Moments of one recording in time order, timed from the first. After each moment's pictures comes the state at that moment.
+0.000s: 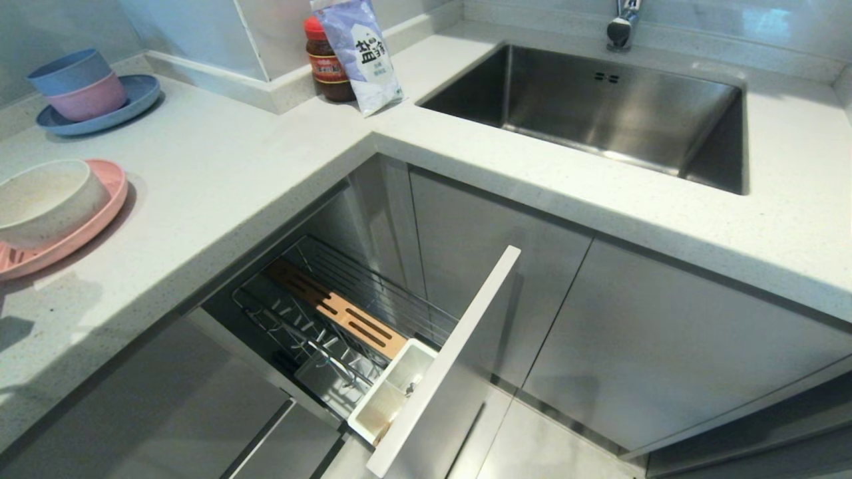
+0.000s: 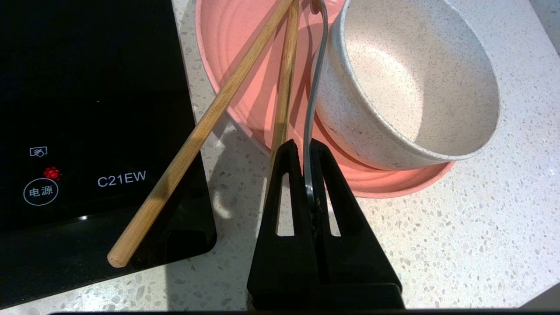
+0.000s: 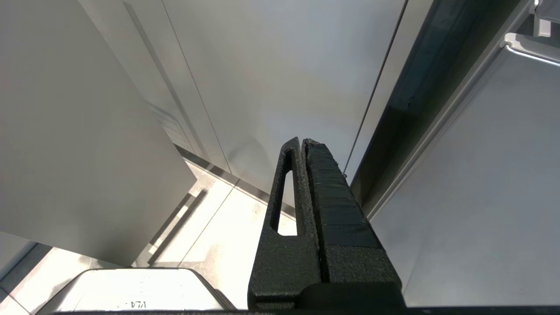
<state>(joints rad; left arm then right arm) 0.49 1.09 -0.84 -0.05 0.01 -0.50 0.00 0.00 0.00 0.00 0.00 0.02</state>
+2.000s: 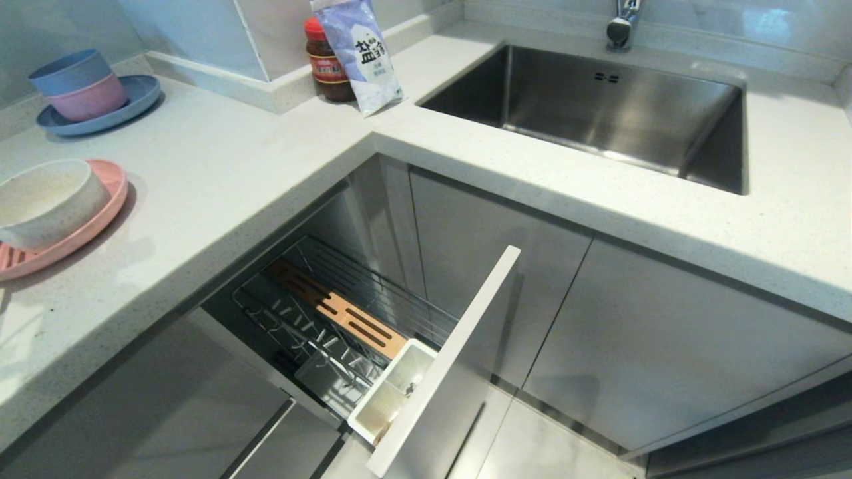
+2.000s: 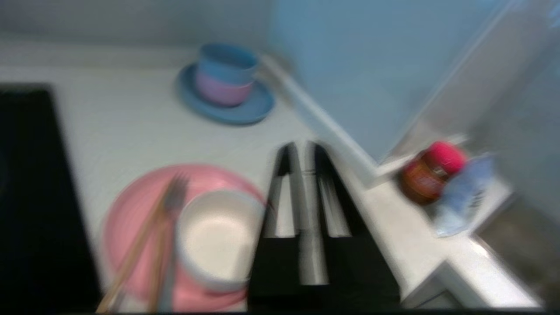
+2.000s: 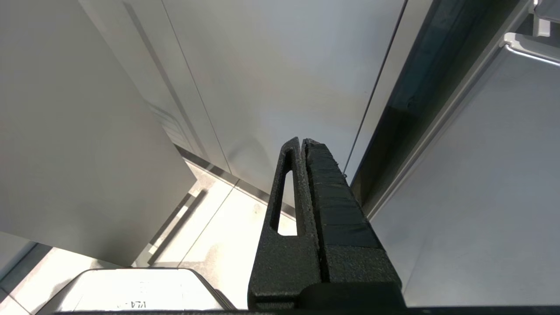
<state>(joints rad) 0.39 0.97 -1.20 -0.05 0.02 -0.42 0.00 0.00 0.00 0.00 0.00 0.02</state>
